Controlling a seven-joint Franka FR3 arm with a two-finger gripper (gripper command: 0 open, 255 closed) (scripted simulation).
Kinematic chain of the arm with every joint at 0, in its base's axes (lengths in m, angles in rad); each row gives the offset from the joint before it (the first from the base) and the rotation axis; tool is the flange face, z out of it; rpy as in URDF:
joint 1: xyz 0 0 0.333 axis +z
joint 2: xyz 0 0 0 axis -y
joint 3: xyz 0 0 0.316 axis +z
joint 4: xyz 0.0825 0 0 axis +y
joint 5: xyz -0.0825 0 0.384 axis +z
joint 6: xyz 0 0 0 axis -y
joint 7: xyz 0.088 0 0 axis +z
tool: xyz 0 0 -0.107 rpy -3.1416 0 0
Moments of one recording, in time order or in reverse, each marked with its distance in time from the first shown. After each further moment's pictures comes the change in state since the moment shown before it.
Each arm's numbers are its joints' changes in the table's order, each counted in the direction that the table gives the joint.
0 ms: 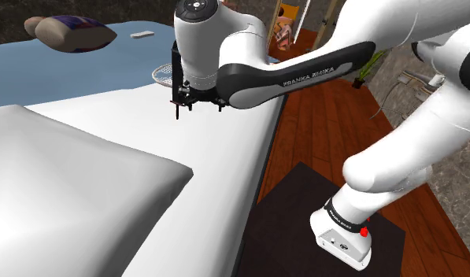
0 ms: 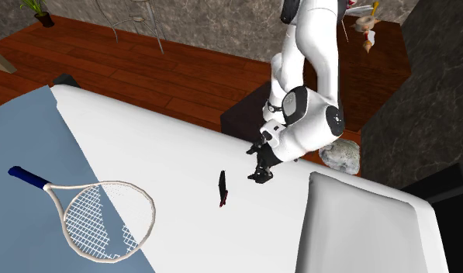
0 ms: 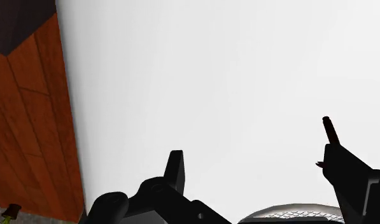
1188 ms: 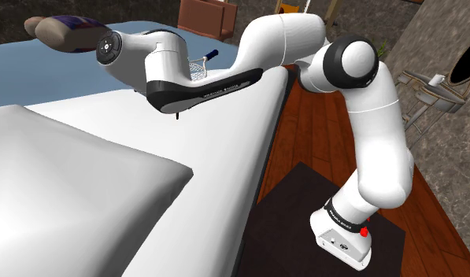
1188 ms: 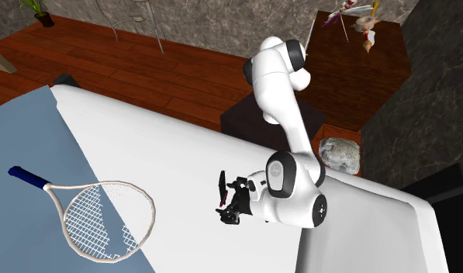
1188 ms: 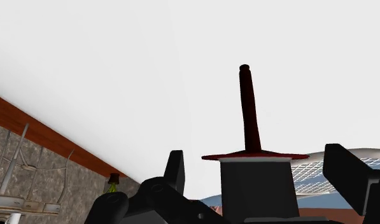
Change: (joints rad) arm 0.606 -0.779 -0.327 -0.662 -0.696 -0.549 -0.536
